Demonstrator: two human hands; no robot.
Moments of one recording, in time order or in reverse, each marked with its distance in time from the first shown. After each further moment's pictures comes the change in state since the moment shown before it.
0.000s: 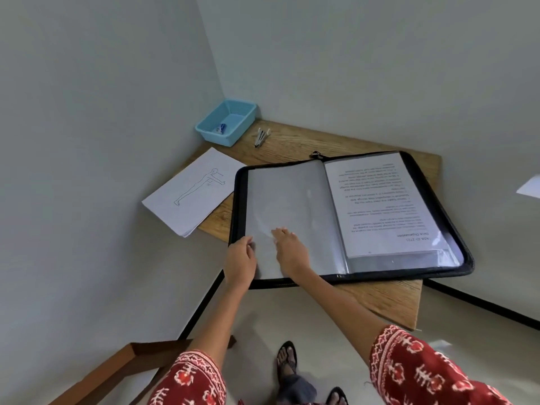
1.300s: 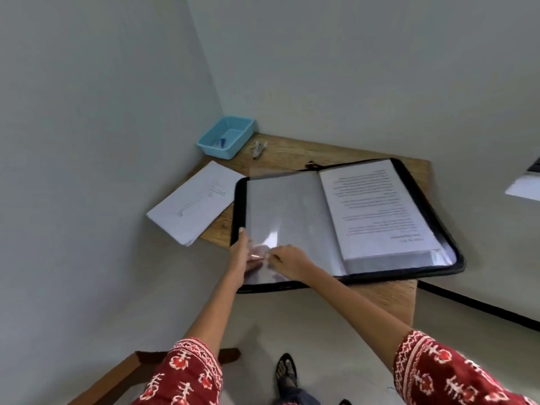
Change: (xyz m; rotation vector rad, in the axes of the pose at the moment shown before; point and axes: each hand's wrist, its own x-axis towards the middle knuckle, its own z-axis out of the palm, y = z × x) left_hand 0.007 0.036 -0.019 -0.900 -0.216 -0.483; right_hand -0.022 -0.008 -0.045 0.024 -0.251 -0.121
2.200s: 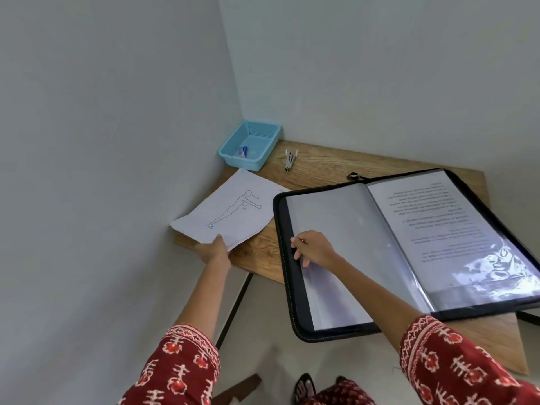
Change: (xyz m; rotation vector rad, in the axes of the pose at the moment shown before) left_hand 0.159 0.082 -0.141 -0.215 0.455 0.008; right_hand 0.156 -0.035 0.021 0.331 0.137 0.342
